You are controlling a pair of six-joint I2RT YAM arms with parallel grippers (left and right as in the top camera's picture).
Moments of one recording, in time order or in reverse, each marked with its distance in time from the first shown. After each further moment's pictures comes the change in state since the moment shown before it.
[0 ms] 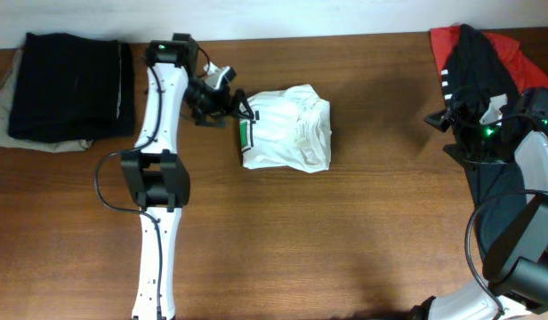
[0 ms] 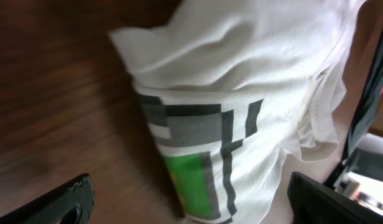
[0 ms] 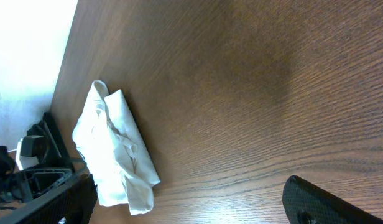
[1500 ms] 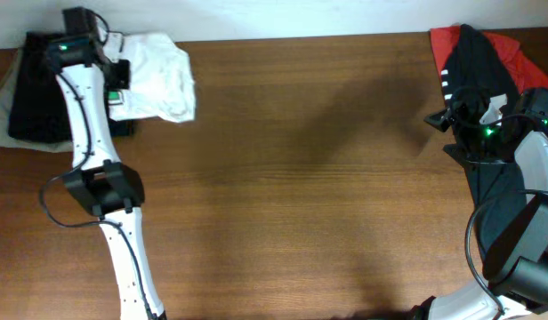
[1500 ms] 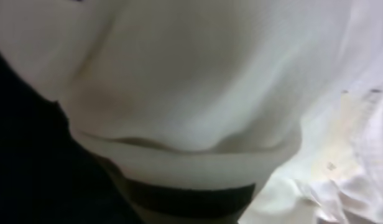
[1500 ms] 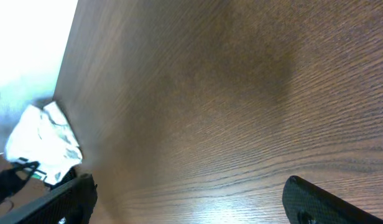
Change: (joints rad) left arm 0.306 -0.027 0.197 0.268 -0.671 0.094; right arm 0.000 0.000 0.000 0.000 0.000 0.001
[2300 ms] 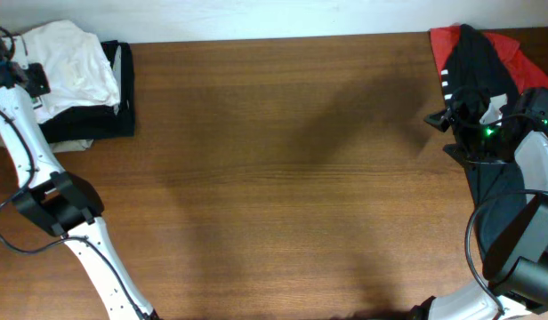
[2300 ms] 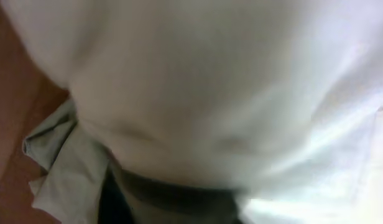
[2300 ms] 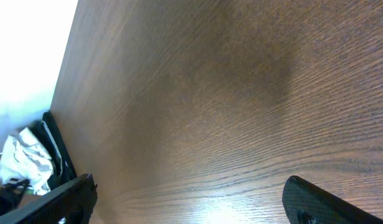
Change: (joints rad) left arm 0.283 -0.028 -0.080 0.291 -0.064 -0.027; right arm 0.000 0.000 0.000 0.000 0.000 -0.001
